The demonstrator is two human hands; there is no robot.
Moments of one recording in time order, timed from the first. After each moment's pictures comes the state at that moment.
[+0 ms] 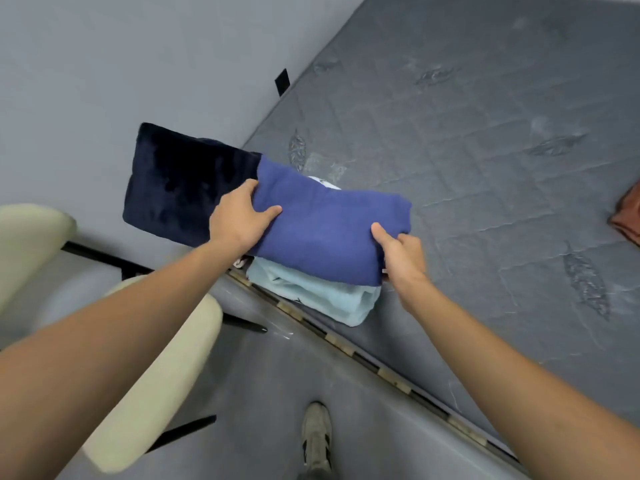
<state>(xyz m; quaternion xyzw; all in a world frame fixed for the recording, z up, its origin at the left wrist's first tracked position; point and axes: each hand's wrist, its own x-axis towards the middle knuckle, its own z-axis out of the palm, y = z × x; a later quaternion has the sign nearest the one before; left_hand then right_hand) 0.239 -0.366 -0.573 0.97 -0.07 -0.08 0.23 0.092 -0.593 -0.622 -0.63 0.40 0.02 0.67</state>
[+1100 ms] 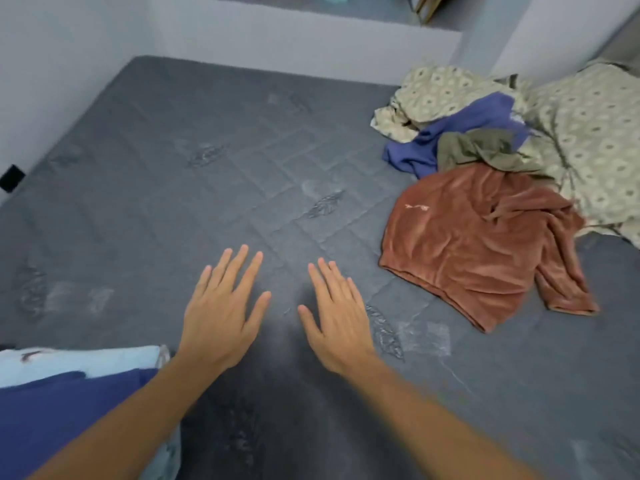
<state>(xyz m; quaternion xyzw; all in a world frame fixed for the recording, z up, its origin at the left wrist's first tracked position) 0.189 -0.729 -0.646 0.87 -0.47 -0.04 0.12 0.029 -0.878 -0.684 -0.94 0.27 -0.09 0.21</state>
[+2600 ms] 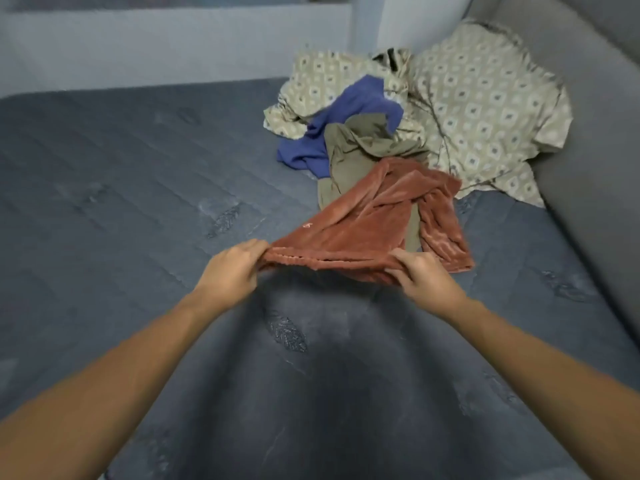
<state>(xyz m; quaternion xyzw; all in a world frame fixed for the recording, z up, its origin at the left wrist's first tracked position) 0.086 -0.975 -0.573 0.77 -0.62 -0.13 0.12 -0.244 -1.154 -0.578 -0.91 0.34 -0.09 0.24</state>
